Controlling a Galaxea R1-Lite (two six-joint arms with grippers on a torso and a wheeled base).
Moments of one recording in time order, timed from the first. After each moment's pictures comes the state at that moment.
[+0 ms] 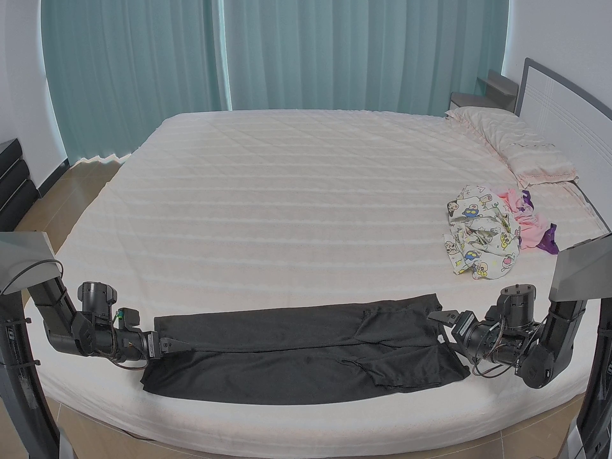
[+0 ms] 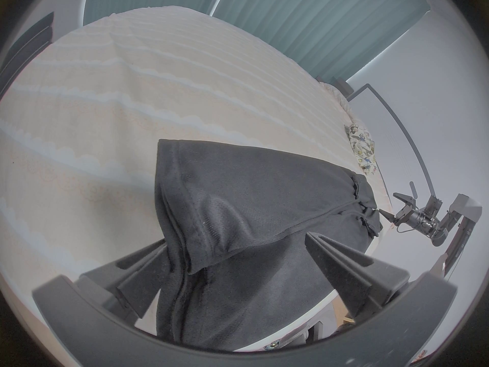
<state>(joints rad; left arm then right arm) 0.17 2.25 -0.61 -0.66 -0.58 -0.05 0.21 2.22 -0.33 -1.32 0.17 0.97</state>
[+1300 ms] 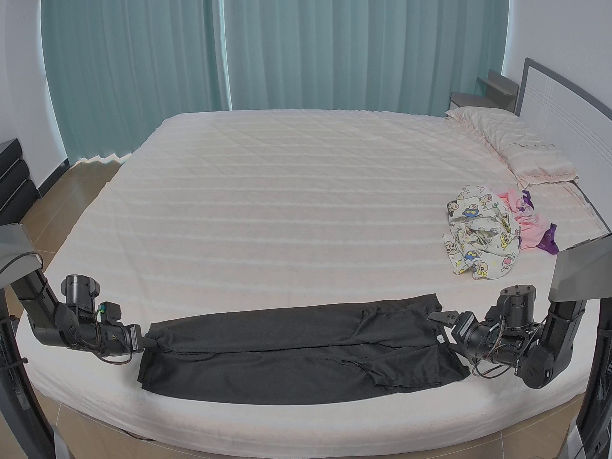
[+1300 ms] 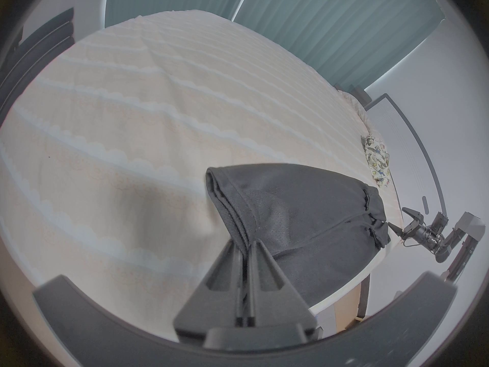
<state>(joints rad) 0.24 2.17 -0.62 -0.55 -0.52 -0.05 0.21 2.23 -0.33 -1.32 0.17 0.97</state>
